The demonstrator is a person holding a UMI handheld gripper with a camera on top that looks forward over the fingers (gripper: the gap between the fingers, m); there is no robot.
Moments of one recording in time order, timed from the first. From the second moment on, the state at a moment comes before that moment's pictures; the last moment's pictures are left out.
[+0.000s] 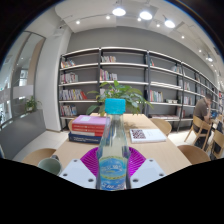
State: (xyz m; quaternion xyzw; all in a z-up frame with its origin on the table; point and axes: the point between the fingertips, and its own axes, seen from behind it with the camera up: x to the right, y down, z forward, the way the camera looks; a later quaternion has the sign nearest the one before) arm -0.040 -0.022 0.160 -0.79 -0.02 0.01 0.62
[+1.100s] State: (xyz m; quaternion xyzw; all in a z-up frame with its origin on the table) arm -0.078 -0.205 0.085 -0.90 0.00 -0.02 0.44
